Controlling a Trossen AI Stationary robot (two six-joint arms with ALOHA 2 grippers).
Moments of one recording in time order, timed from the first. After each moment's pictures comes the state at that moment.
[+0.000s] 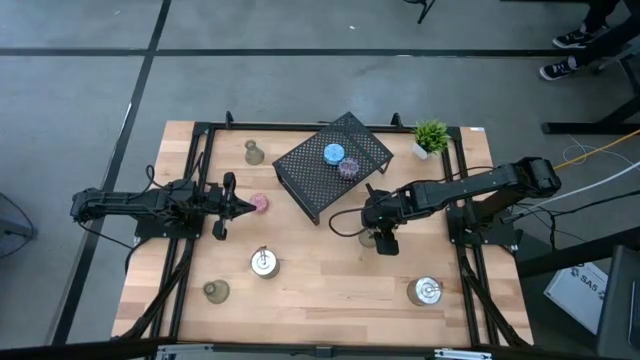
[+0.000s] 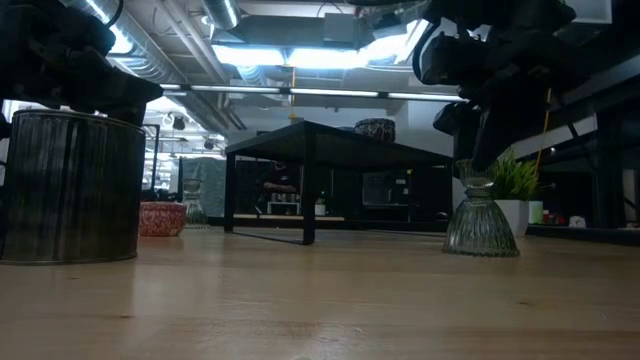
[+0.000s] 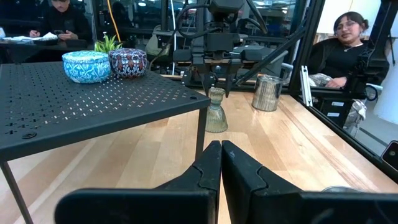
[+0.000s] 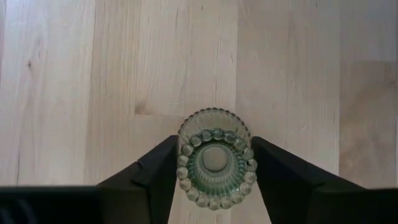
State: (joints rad) left arm 0.04 0.09 0.01 0.03 0.04 -0.08; right arm 0.14 1.46 0.91 -0.61 -0.04 0.11
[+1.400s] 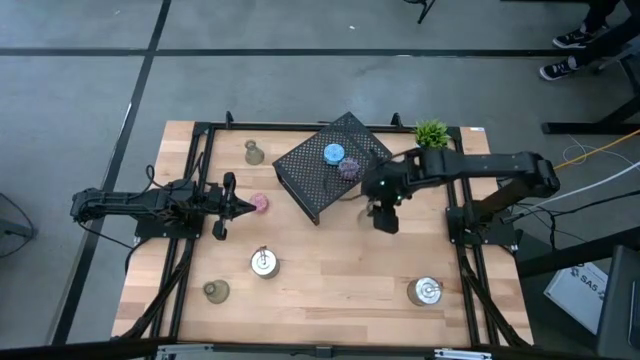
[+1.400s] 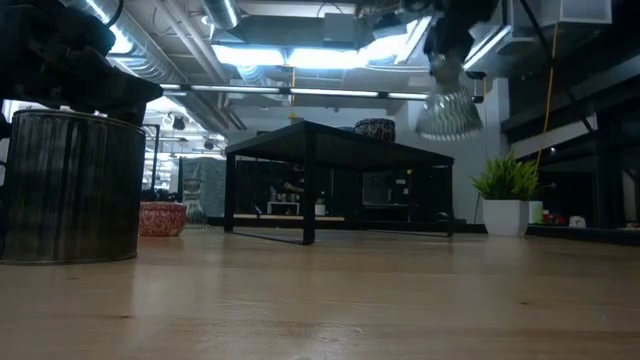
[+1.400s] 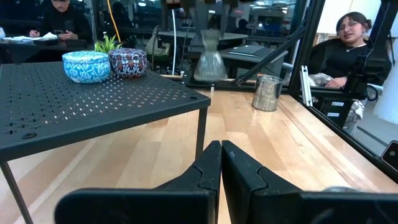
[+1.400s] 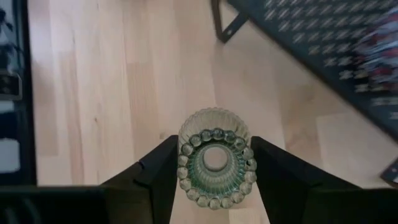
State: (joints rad) left arm 0.04 0.09 0.01 0.03 0.04 -0.08; right arm 0.03 1.46 1.41 -1.08 -0.09 0.19
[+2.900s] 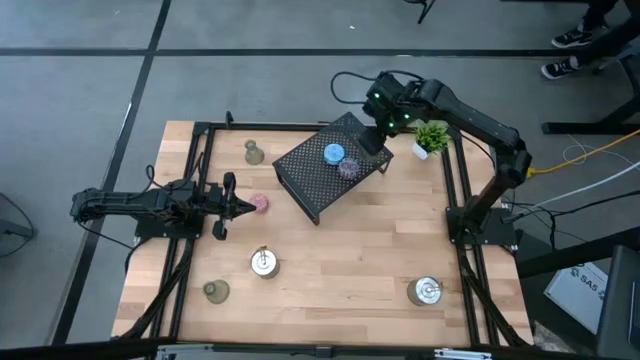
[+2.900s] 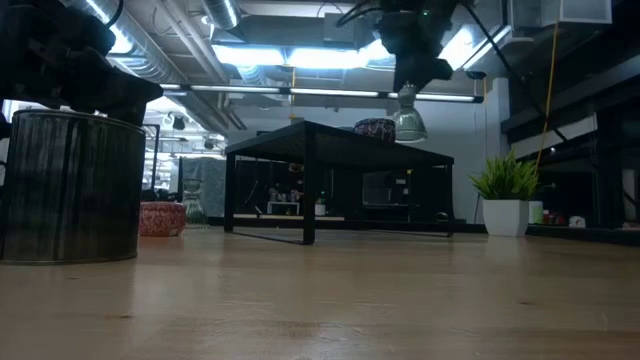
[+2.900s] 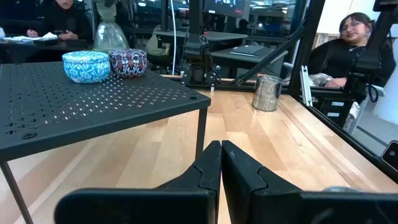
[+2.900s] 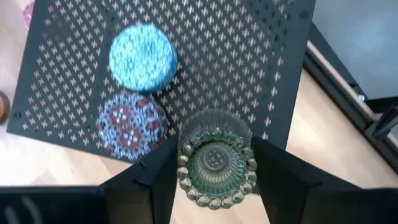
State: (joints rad) left arm 0.04 0.09 0.01 0.03 0.04 -0.08; right arm -0.50 1.68 1.81 -1.28 -0.05 0.19
